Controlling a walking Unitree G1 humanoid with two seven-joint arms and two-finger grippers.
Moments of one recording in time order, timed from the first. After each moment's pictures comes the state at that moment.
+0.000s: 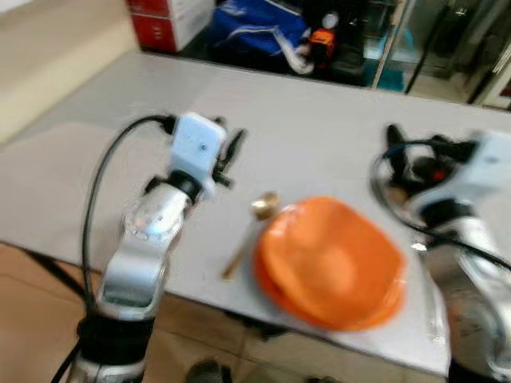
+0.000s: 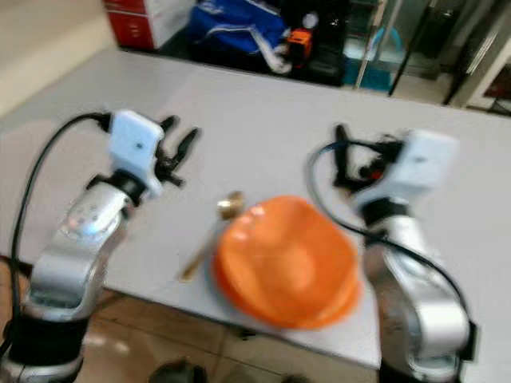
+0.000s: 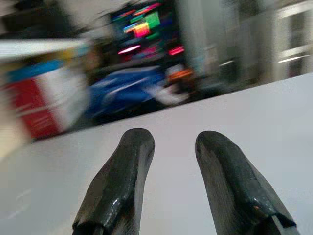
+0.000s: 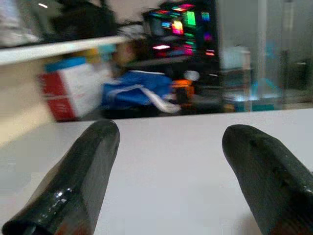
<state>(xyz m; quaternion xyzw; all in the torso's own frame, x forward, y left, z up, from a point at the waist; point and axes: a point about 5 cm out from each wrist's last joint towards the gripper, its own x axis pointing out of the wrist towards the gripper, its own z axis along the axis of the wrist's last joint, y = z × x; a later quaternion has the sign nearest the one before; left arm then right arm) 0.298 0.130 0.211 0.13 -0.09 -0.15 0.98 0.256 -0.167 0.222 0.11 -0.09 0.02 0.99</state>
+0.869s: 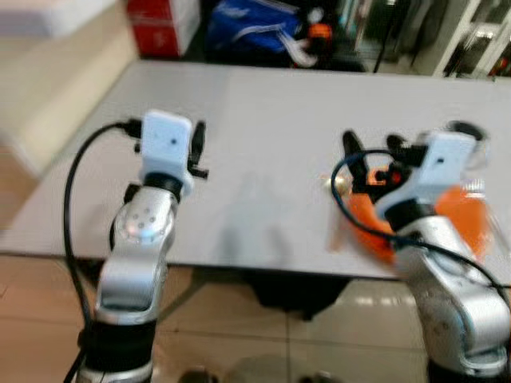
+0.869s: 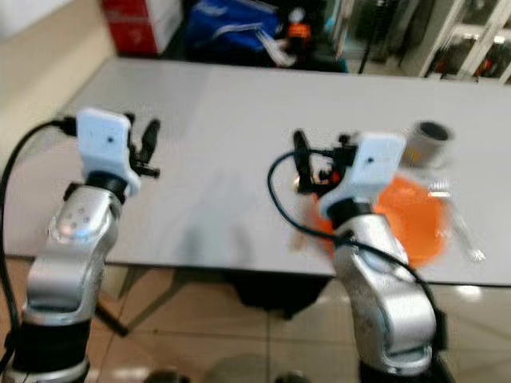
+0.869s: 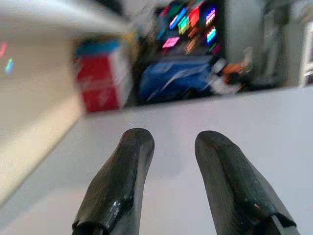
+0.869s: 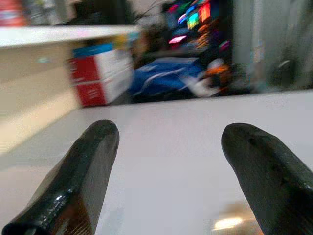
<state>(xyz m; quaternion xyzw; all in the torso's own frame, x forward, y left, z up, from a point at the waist) 0.296 0.150 0.205 0.09 -0.07 -0.03 0.99 0.259 -0.130 0.211 0.11 -0.07 0.11 0.99</state>
